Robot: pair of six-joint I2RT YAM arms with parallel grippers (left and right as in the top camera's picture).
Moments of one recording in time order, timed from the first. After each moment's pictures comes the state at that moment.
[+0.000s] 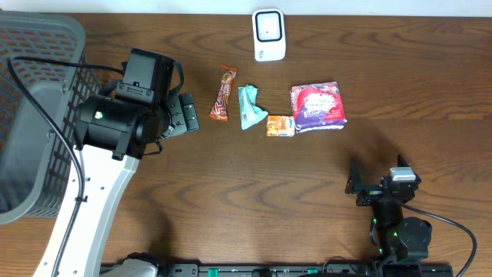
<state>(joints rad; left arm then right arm) -0.28 1.37 1.56 -1.30 -0.16 -0.48 0.01 0.01 0.01 -0.07 -0.04 0.01</state>
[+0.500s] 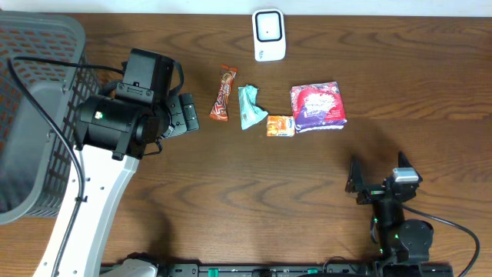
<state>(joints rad) -0.28 1.37 1.56 -1.31 -0.16 -0.48 0.01 0.01 0.01 -0.03 -0.05 0.04</state>
